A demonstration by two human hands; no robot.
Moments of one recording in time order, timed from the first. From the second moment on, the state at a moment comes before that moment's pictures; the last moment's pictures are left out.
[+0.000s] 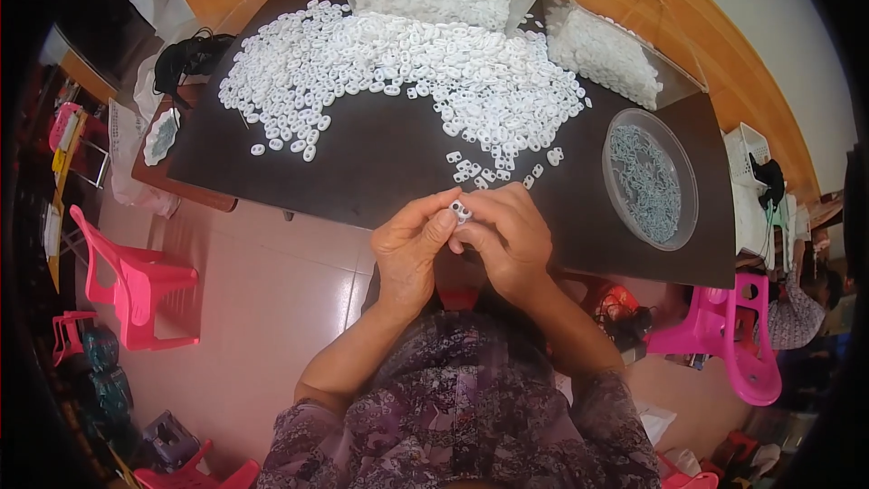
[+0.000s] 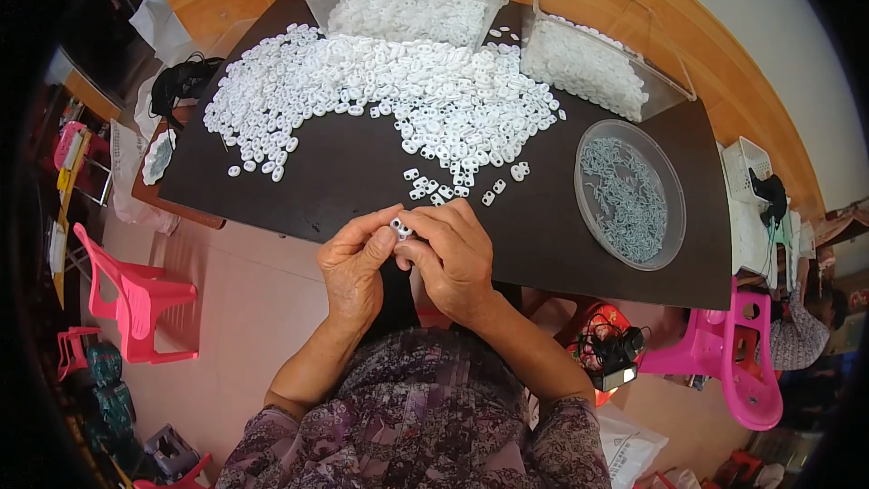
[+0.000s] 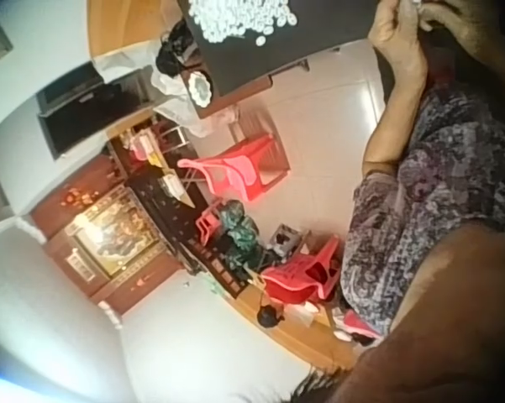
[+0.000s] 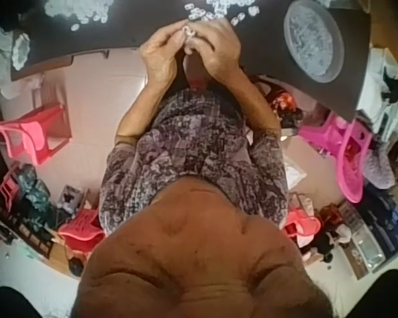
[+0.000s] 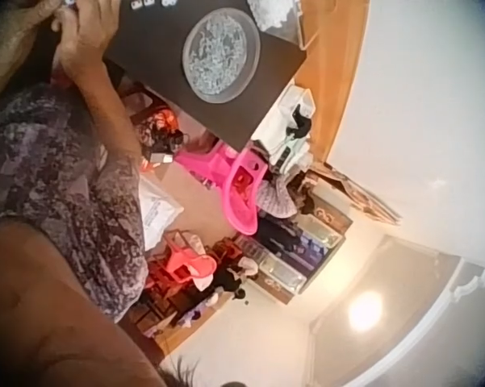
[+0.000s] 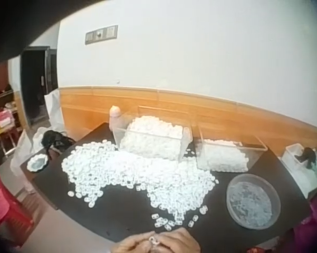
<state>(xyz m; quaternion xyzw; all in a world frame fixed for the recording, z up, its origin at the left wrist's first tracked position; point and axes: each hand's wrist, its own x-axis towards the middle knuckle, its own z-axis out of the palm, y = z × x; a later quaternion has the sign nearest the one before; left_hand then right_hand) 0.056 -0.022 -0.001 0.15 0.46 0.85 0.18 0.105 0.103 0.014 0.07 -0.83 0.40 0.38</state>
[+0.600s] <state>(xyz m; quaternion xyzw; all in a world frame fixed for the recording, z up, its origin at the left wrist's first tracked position) 0.064 -0.018 0.003 0.18 0.50 0.85 0.08 0.104 0.088 0.015 0.05 -0.81 0.39 0.43</state>
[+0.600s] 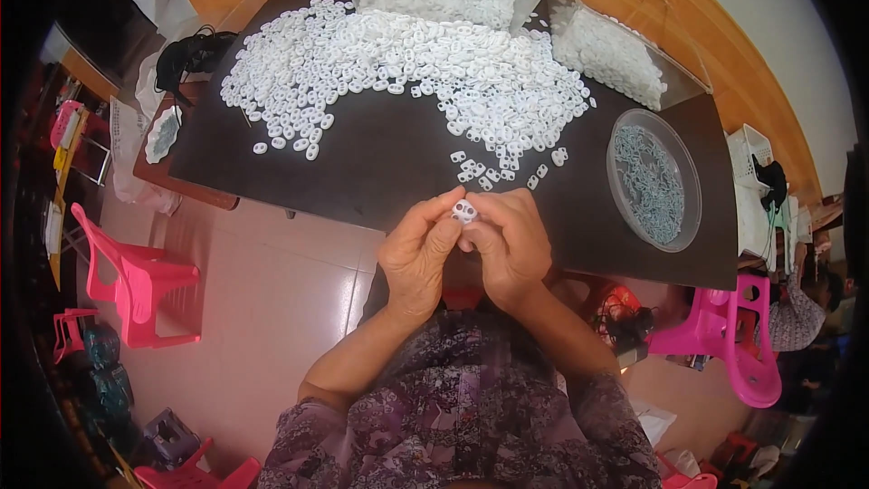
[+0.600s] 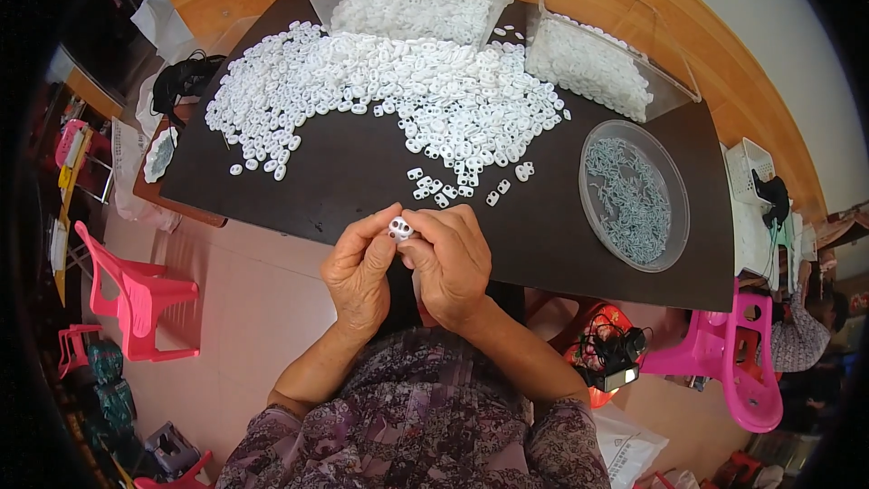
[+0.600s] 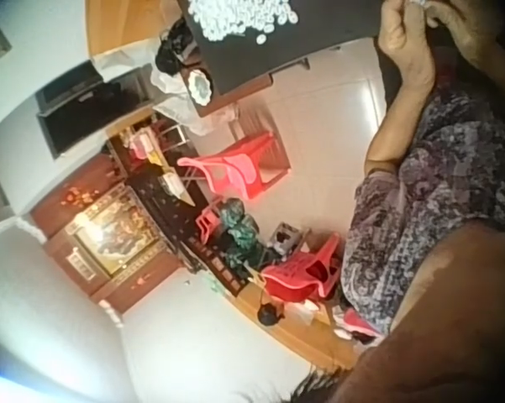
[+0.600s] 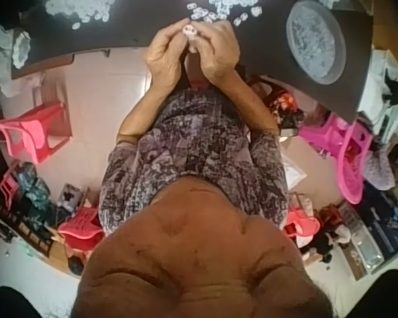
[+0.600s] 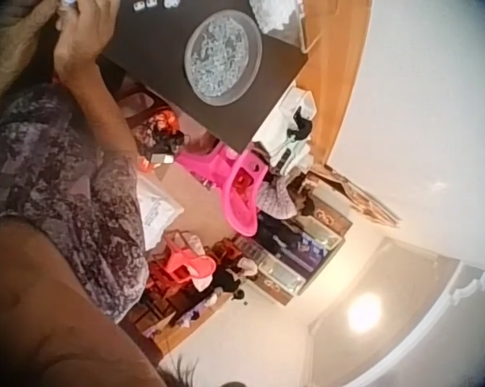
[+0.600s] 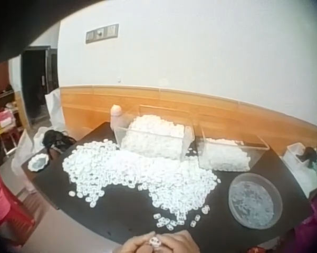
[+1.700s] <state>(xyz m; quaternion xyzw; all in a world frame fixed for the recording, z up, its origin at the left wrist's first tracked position) 0.077 -0.016 -0.005 0.18 0.57 0.80 -0.05 0.100 0.068 0.002 0.04 -0.79 0.39 0.48</state>
